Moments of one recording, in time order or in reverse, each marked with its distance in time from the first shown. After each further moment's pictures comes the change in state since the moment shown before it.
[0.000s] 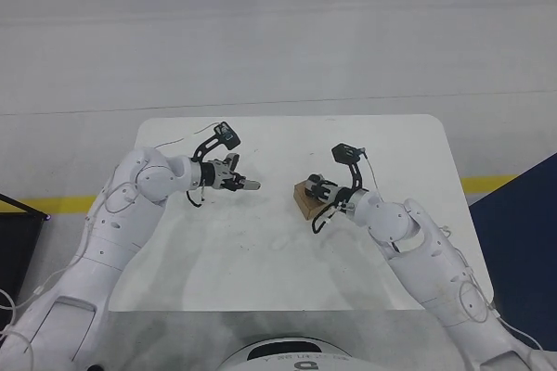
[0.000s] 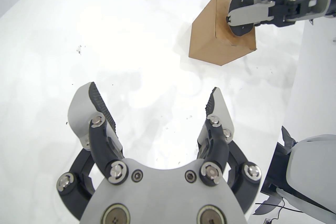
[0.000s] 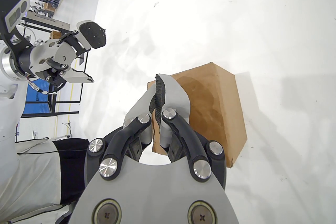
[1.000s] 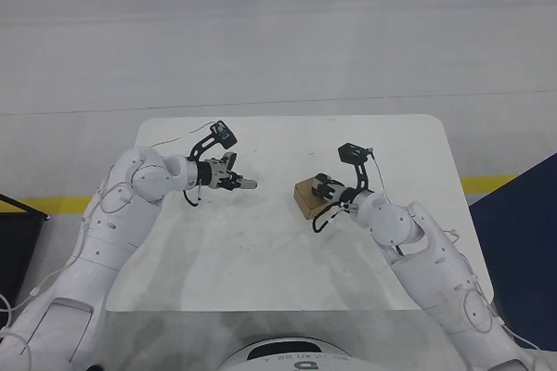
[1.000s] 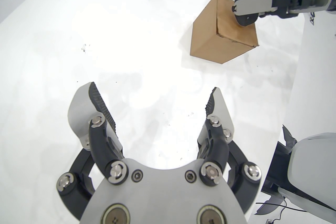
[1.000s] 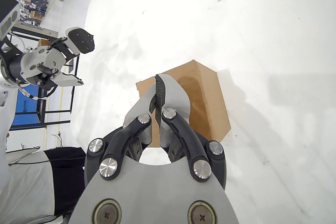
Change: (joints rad) left arm 0.002 0.011 -0.012 -0.004 -0.001 -0.014 0.004; right arm -0.041 0.002 0.037 -0.068 -0.063 0.084 0.002
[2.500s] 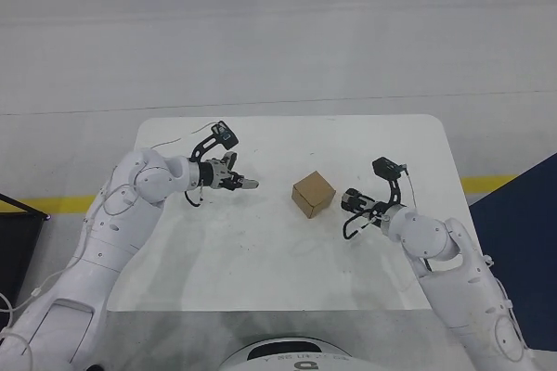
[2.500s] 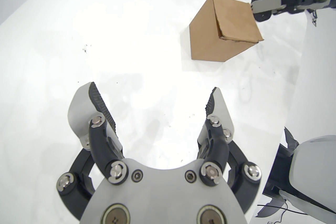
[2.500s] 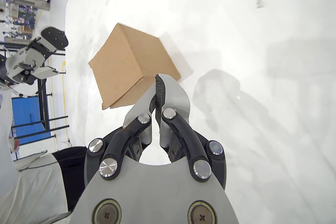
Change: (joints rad) left arm 0.003 -0.004 0.021 -0.010 0.069 0.037 0.053; right arm -0.212 0.043 0.240 -0.107 0.027 0.043 0.092
